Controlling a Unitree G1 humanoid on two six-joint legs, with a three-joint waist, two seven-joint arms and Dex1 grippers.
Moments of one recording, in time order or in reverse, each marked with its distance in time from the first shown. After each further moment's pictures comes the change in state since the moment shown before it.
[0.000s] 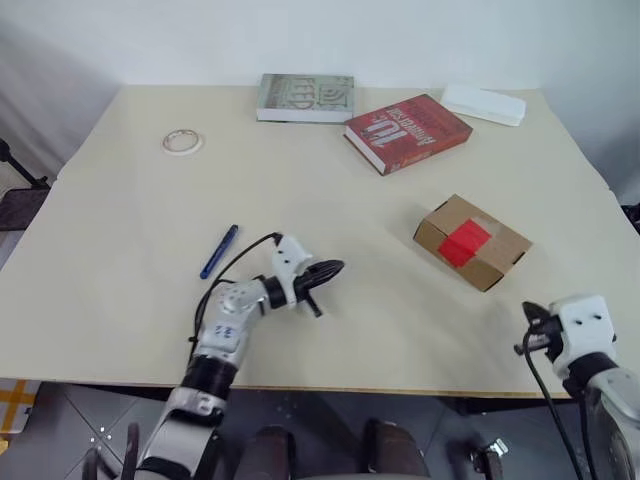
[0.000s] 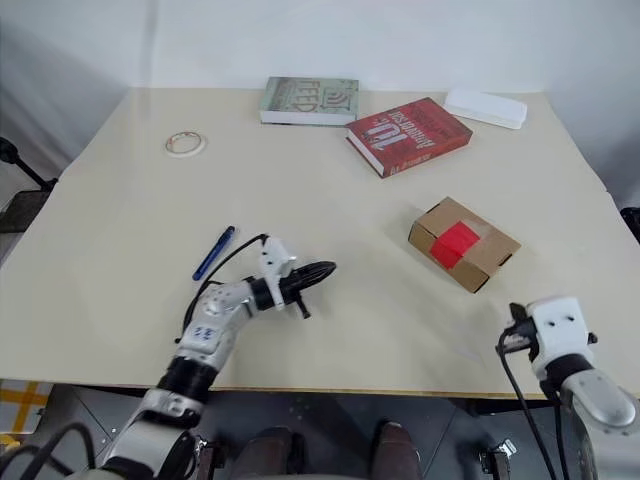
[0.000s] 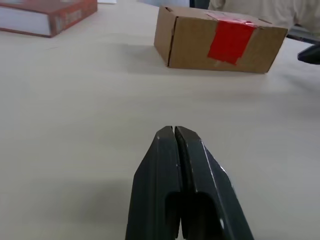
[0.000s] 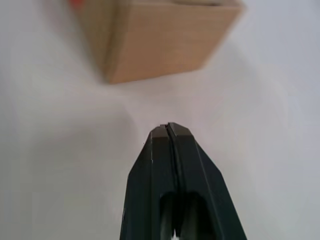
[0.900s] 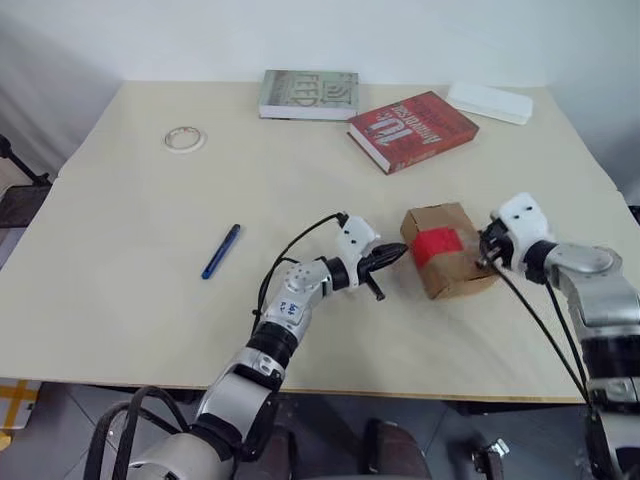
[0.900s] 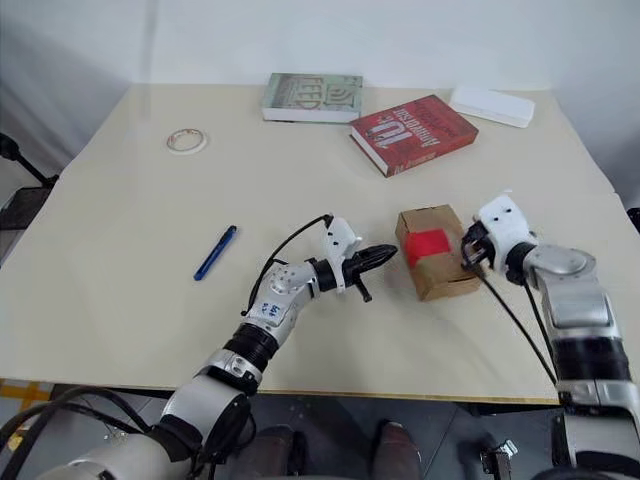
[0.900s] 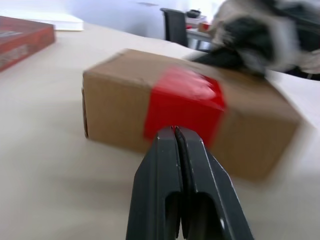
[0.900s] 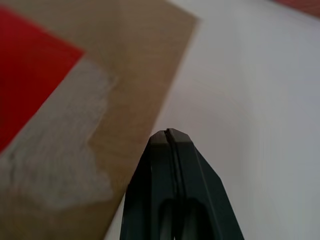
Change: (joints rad) left arm -0.250 -0.223 -0.013 0.336 0.069 -0.132 0.088; right arm -0.702 -0.181 0.347 0.437 -0.062 0.202 0.388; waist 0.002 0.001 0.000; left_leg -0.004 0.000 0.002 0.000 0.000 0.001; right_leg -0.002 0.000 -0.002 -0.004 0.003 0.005
